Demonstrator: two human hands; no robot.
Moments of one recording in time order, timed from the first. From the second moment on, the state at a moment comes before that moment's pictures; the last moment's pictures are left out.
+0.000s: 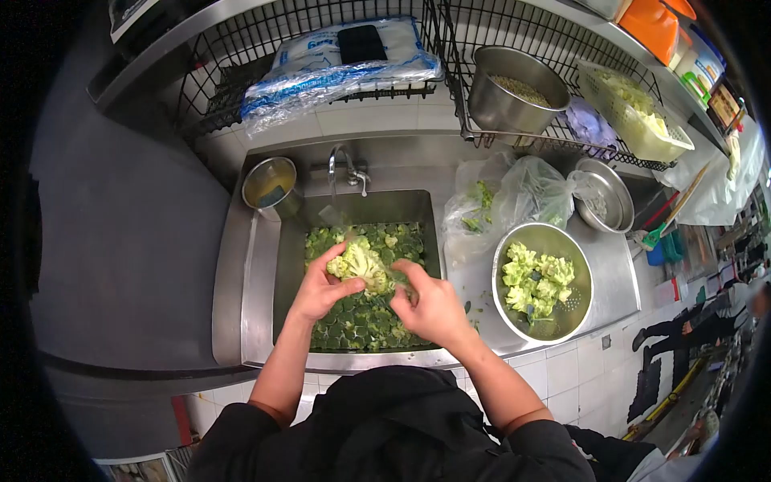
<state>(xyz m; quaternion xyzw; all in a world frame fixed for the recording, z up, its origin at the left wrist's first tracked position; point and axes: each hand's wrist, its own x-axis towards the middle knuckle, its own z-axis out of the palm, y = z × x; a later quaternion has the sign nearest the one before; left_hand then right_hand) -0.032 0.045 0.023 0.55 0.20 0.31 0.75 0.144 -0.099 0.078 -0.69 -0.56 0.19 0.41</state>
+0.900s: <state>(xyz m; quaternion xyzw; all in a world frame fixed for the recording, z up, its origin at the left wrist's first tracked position) -0.021 0.028 0.025 0.63 0.26 0.29 0.67 0.129 -0.068 0.027 -0.68 -0.62 0.15 0.35</state>
